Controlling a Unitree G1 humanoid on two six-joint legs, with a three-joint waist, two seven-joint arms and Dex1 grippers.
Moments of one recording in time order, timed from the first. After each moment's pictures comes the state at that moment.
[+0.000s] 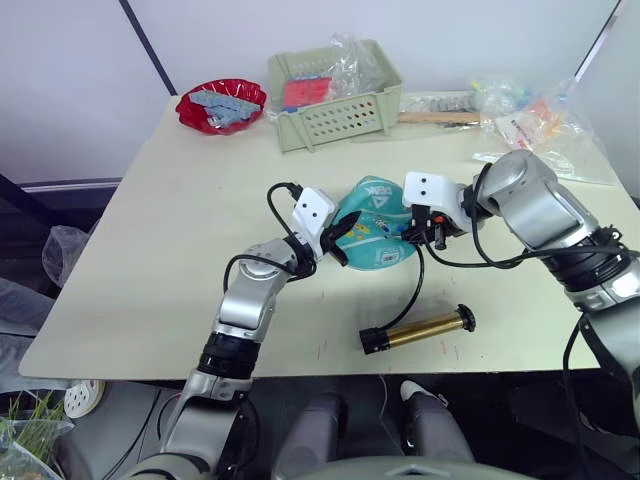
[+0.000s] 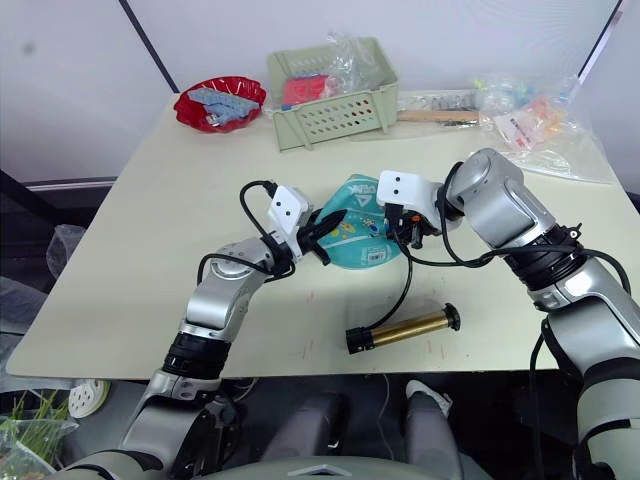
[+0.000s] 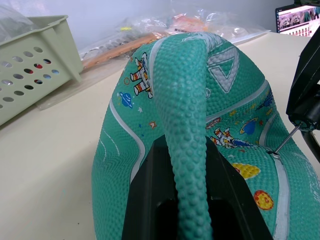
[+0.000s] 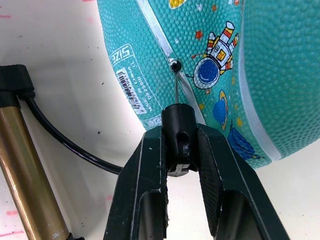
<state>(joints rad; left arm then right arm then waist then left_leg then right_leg) -0.46 0.27 -0.13 0.04 -0.12 0.28 -0.60 -1.02 -0.65 0.58 0.10 -0.04 0.76 1.28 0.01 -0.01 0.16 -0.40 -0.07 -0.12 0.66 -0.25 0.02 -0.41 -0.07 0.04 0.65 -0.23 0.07</state>
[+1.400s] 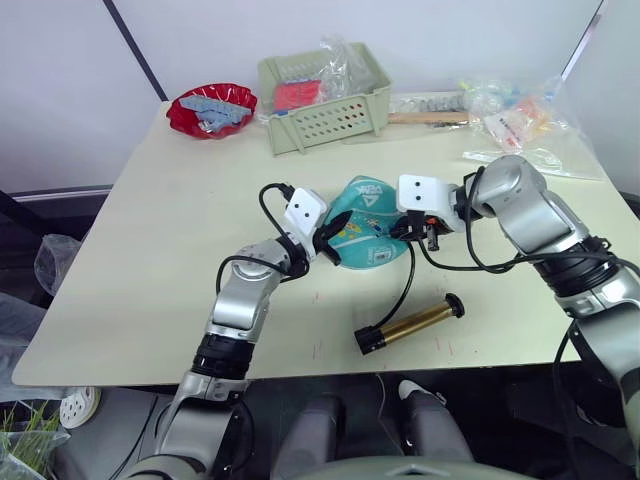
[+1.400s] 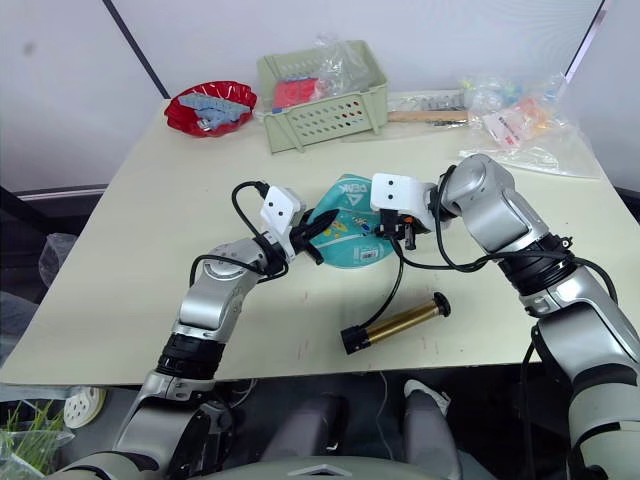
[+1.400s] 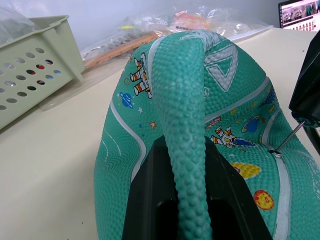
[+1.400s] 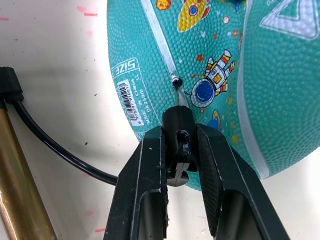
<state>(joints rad) -0.45 0.28 -0.11 0.05 -0.12 0.26 -0.60 -0.97 -0.59 0.51 0.14 -0.07 0.52 1.25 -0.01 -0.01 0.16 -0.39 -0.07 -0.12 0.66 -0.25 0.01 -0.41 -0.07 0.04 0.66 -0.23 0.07</state>
